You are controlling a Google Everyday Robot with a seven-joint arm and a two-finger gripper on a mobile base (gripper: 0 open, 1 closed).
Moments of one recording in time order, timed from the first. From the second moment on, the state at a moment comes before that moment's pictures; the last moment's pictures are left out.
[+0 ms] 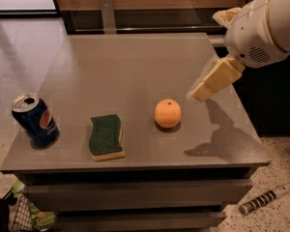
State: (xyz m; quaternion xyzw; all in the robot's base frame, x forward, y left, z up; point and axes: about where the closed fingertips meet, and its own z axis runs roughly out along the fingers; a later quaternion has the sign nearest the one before) arm 0.498 -0.119 0.990 -0.56 0.73 0.03 0.40
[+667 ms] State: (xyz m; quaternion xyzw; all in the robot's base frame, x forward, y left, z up) arm 0.501 -0.070 0.959 -0.55 0.69 0.10 0.47
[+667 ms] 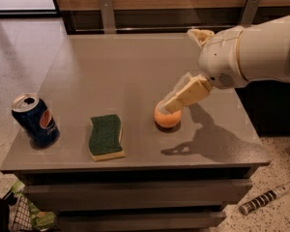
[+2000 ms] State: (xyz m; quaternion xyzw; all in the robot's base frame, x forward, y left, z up) arm 0.504 -0.021 0.960 -0.53 0.63 0.15 0.54
